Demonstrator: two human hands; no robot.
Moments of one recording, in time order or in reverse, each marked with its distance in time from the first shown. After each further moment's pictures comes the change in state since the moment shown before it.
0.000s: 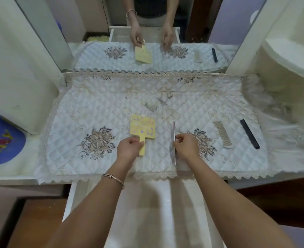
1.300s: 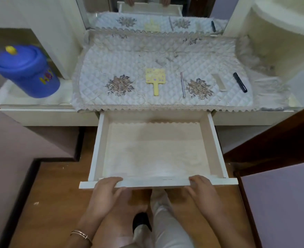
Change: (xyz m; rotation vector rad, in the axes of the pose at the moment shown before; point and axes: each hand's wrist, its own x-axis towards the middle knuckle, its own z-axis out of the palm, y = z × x) left_hand -0.236 -0.268 -0.172 0.778 -0.123 0.429; right_hand -0.330 0.188 0.040 -0.367 -0.020 -0.209
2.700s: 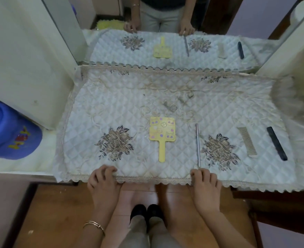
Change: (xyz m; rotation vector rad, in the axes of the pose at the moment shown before) left_hand 0.261 0.049 -0.042 0.151 0.354 -0.269; right_hand 0.277 -0.045 -0.018 -0.342 0.321 -0.169
